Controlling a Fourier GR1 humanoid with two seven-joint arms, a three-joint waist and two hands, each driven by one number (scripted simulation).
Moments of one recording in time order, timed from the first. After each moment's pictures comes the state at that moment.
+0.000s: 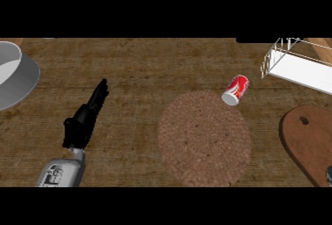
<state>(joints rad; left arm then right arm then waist) -0.17 0.10 -0.04 -1.44 -0.13 0.00 0.02 -1.07 -0.36 -0.21 -1.51 1.28 0.09 0.99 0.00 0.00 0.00</state>
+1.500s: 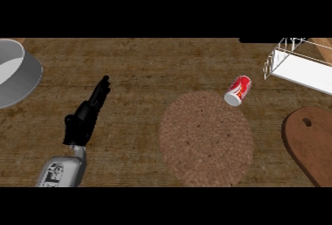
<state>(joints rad) -0.19 0.08 -0.04 -1.46 -0.14 -0.01 0.04 -1.09 -0.58 -0.39 -0.88 1.12 -0.51 0.49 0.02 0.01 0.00</state>
